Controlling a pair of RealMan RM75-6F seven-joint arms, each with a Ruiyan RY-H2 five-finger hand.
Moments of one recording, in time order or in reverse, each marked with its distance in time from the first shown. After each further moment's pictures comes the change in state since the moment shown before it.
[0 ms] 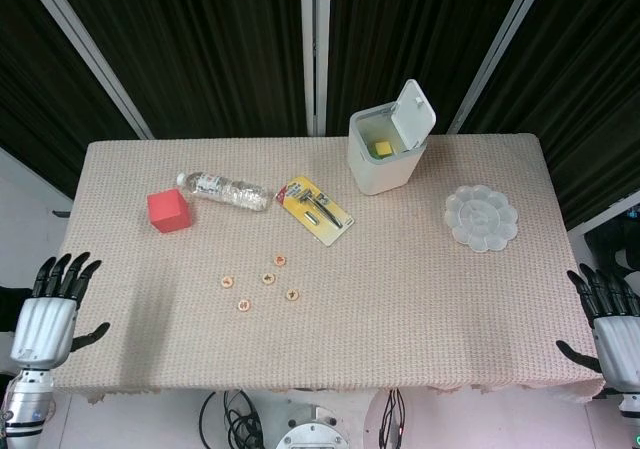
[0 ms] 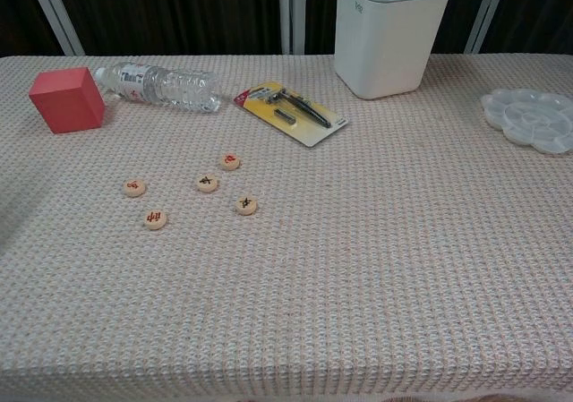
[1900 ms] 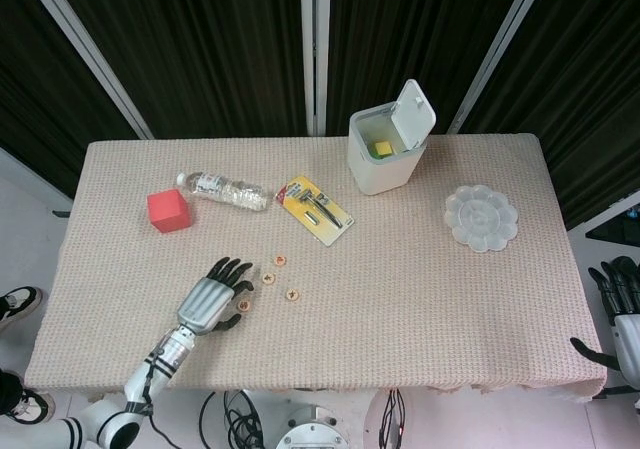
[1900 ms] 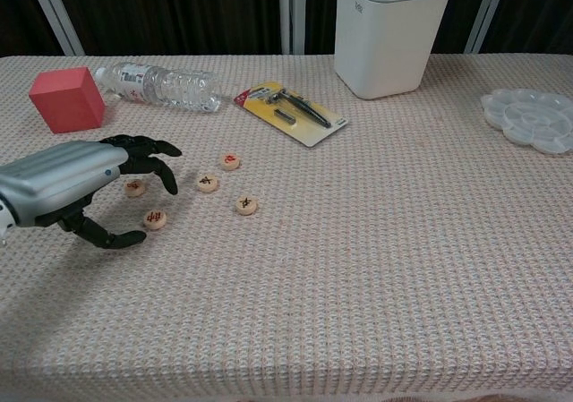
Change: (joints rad) left arm -0.376 -0.447 -0.015 0.281 -0.033 -0.475 -0.036; right arm -0.007 -0.003 0.017 0.064 0.054 -0.009 0.104
